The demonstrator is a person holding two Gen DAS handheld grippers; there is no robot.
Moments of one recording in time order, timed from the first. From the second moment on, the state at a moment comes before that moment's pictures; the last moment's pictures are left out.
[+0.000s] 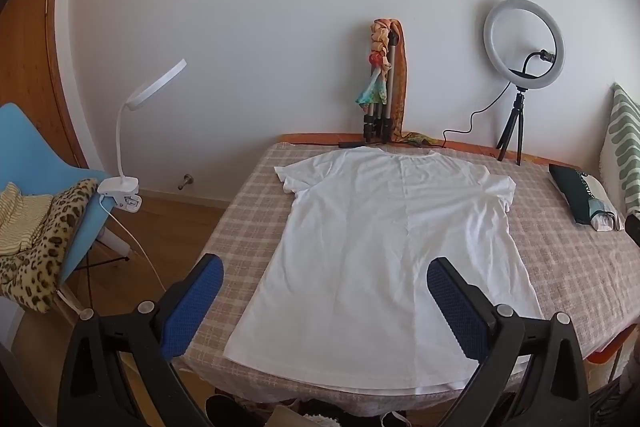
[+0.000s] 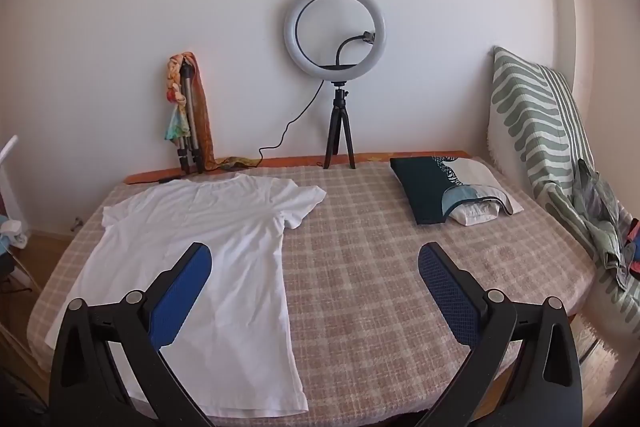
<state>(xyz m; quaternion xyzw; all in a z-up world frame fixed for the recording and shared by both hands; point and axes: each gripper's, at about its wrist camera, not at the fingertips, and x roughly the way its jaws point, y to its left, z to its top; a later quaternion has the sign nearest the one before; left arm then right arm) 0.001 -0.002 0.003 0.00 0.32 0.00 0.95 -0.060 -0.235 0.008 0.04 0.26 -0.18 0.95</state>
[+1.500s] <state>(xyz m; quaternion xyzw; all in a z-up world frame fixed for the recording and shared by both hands) 0.000 -0.006 0.005 0.00 0.32 -0.01 0.95 -0.059 -0.236 0.010 0.04 0.26 -0.19 0.95</state>
